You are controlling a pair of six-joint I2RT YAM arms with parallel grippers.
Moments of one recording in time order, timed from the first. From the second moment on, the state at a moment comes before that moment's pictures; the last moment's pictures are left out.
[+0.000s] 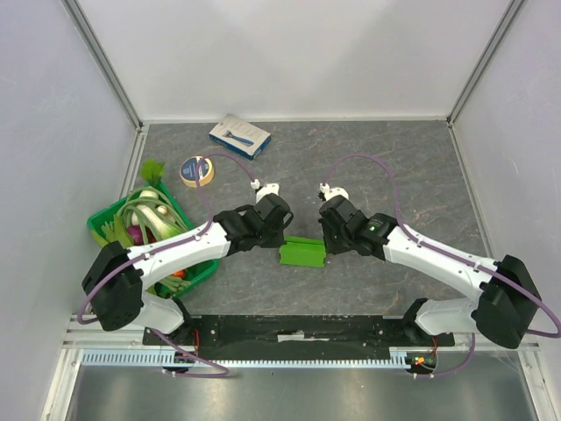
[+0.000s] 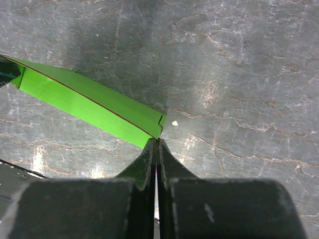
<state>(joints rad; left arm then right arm) -0.90 1.41 0.98 -0.49 -0.22 -0.76 0.84 1.29 0.91 -0.59 0.17 0.52</state>
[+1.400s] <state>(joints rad) -1.04 1.31 0.79 -0.29 -0.47 -0.78 0.85 1.27 0.89 -0.59 0.19 0.73</state>
